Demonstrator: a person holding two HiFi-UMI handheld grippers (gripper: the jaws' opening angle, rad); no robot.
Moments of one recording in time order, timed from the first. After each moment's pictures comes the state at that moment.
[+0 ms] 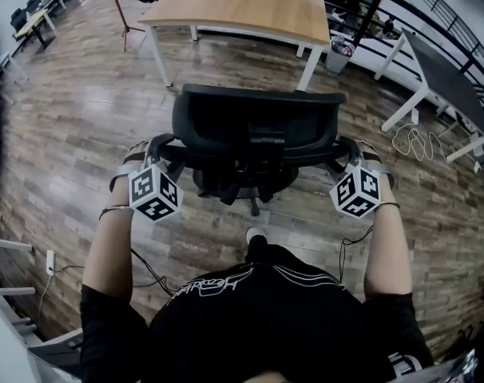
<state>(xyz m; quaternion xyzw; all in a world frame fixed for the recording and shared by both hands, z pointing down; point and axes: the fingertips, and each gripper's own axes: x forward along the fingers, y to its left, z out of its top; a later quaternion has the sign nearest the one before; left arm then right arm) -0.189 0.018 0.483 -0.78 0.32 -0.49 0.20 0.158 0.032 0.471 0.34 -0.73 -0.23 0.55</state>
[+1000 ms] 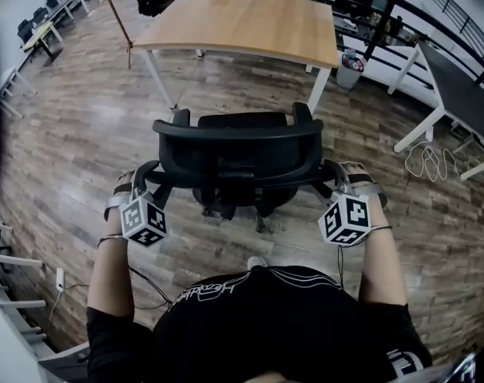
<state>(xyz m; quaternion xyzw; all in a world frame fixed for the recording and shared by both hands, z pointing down) -0.188 -0.107 0.487 -0.75 0.37 -0.52 0.20 0.158 -0.091 0.474 0.28 -0.76 -0.26 0.53</state>
